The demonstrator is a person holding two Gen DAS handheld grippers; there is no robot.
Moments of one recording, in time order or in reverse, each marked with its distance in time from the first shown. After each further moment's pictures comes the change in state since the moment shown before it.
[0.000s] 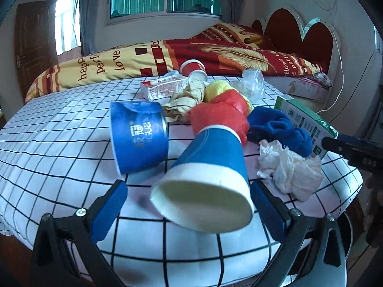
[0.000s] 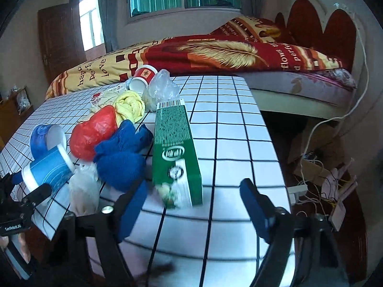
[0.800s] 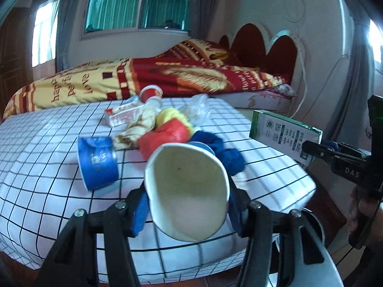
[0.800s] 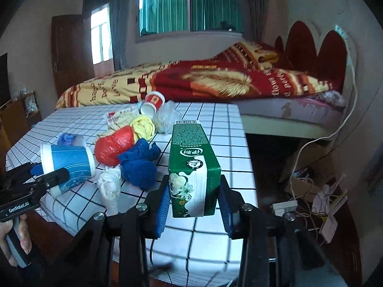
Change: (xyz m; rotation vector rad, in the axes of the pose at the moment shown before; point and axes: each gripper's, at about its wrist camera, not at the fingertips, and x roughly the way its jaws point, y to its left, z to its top) left arm -0.053 -0.039 0.017 0.057 -0.091 -0.197; right arm -0.096 -0.009 -0.015 -0.035 -0.157 -0.007
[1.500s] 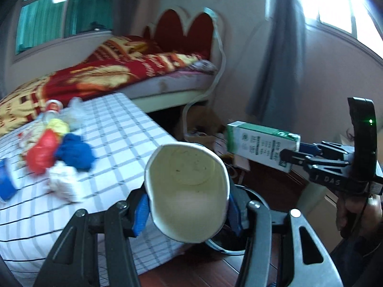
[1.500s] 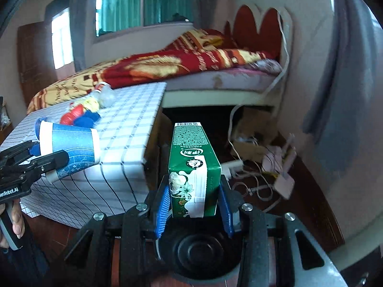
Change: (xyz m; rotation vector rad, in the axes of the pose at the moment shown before) left arm -0.007 -0.172 -0.032 0.230 0.084 -0.343; right arm -0.126 -0.124 -0.106 0.137 0.087 -0.219
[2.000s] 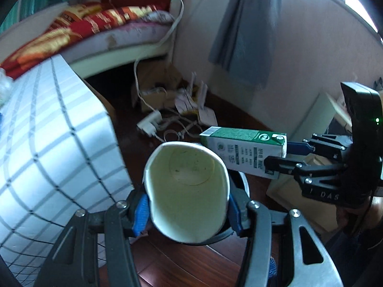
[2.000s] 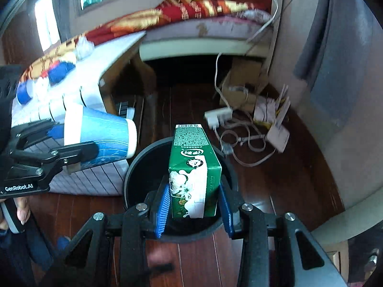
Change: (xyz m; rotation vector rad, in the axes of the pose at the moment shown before) left arm 0.095 -0.071 -0.039 0.077 0.249 -0.167; right arm 0.043 -0.054 -0.081 0.027 0.246 -0.003
